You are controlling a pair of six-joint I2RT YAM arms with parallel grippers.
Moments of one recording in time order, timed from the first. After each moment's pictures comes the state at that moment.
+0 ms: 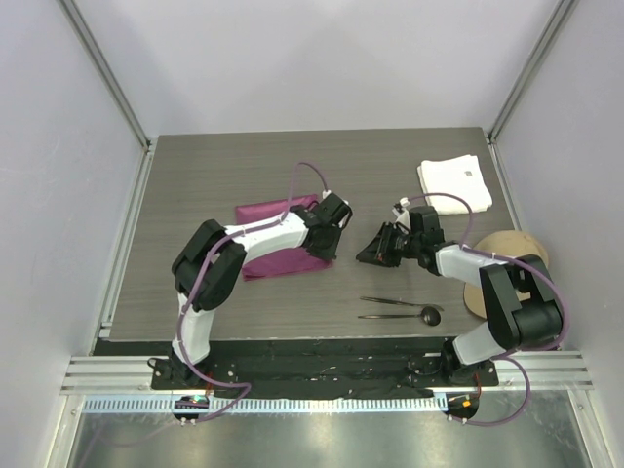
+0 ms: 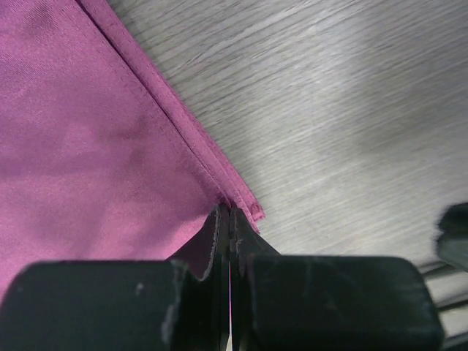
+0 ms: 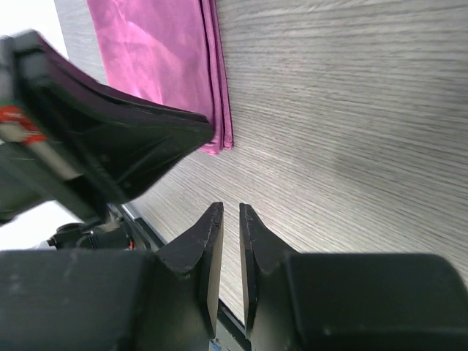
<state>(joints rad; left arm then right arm) -0.82 2.01 1.44 -0.55 -0.09 -0.45 0.25 1.49 0.61 0.13 -0.63 0.72</state>
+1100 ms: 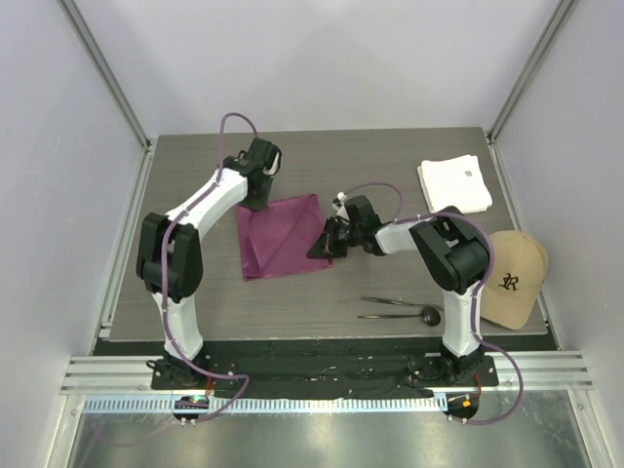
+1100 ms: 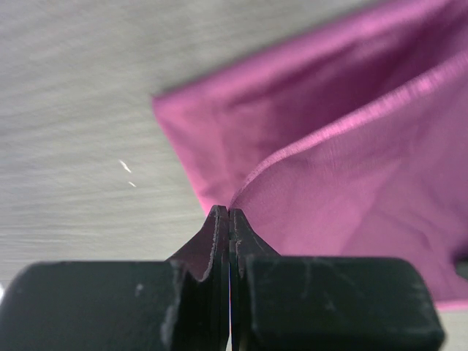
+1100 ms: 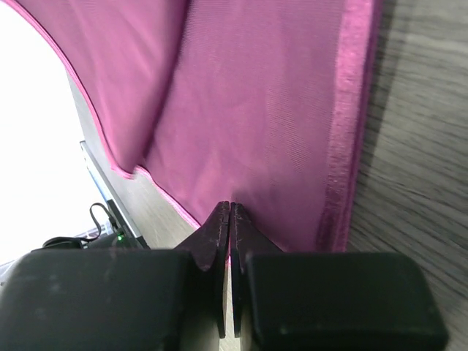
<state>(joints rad) -0.41 1.90 1.58 -0.80 -0.27 -0.11 0.54 2.00 1.00 0.28 -0.59 0.83</state>
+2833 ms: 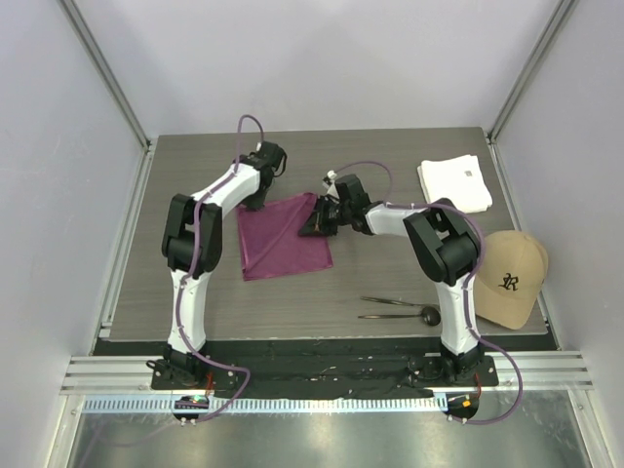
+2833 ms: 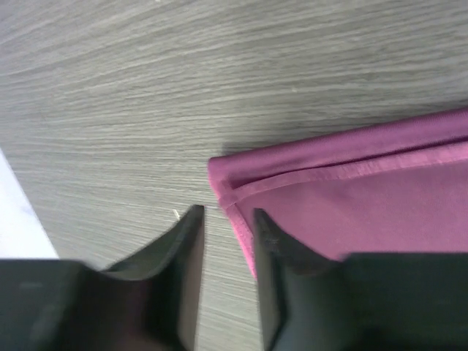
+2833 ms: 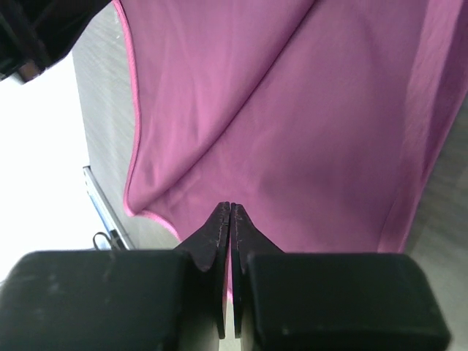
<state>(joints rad) -0.36 2.19 1.77 -0.80 -0.50 0.00 0.53 2.10 1.26 0.15 -0.57 0.77</state>
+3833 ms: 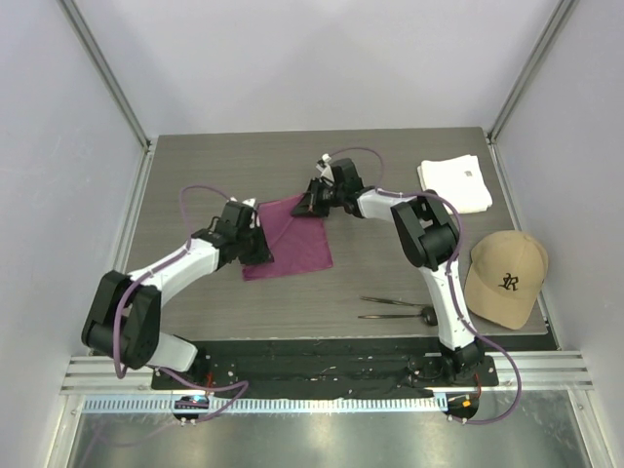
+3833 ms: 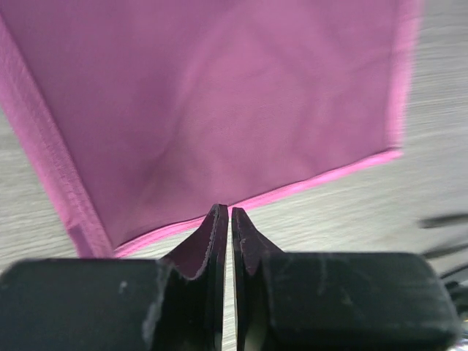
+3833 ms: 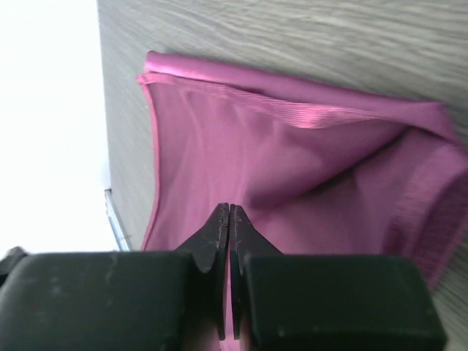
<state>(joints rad) -0.41 1.45 0.81 -0.33 0.13 -0.55 0.49 2.34 1.60 0.13 -0.65 0.78</state>
